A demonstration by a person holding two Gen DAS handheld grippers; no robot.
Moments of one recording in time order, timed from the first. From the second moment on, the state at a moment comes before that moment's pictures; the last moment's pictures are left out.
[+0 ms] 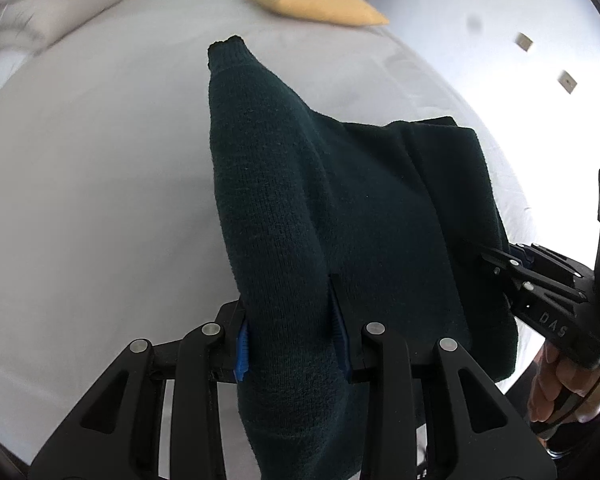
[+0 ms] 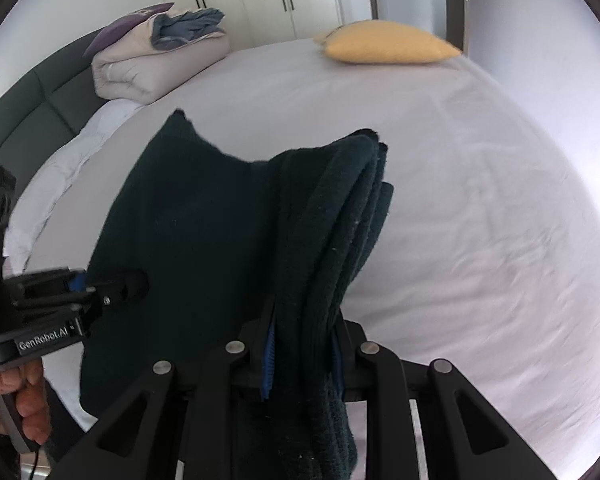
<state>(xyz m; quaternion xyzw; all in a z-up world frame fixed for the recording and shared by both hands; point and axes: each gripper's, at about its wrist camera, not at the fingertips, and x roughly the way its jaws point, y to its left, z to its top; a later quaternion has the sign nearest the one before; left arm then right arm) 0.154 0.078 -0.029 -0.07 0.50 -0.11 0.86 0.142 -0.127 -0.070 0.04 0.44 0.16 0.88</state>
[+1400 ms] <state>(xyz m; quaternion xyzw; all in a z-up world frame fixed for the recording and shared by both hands) 0.024 0.072 0.042 0.00 0.26 0.02 0.96 0.032 -0.165 -0.034 0.12 0.31 0.12 0.93</state>
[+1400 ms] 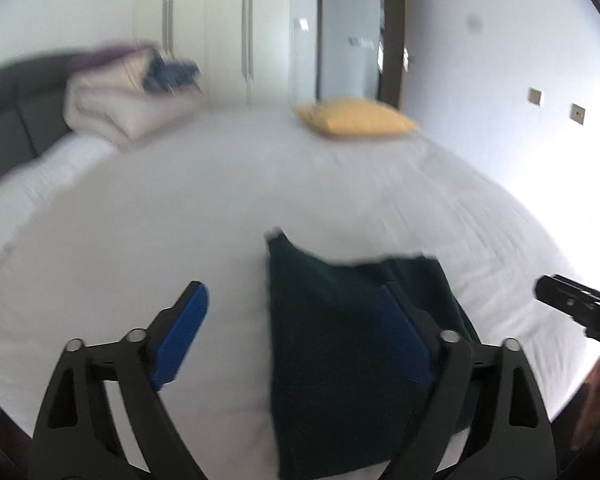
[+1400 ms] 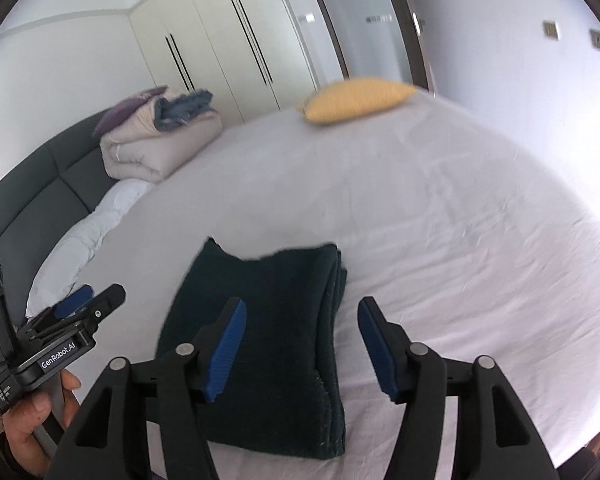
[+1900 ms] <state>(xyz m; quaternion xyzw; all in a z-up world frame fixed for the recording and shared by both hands) -0.085 0.065 0.116 0.04 0.16 0.10 0.98 -0.065 -0.160 0.045 0.07 0.12 0.12 0.98</state>
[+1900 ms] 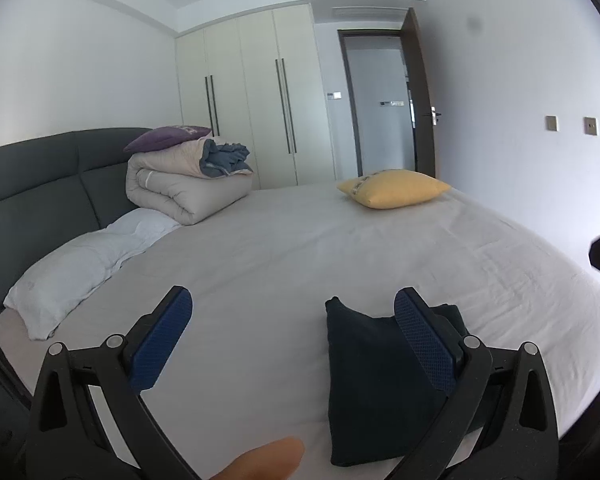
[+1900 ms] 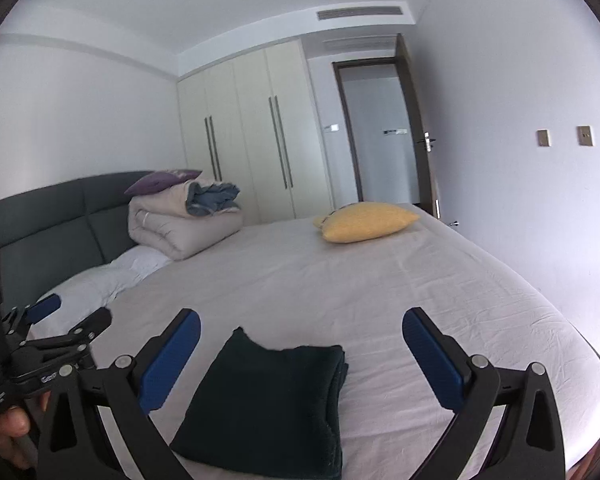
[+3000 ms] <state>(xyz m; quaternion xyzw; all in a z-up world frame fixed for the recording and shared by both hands) -0.018 0.073 -0.028 -0.03 0.42 0.06 0.90 -0.019 -0.128 -0.072 0.03 0.40 0.05 0.91</state>
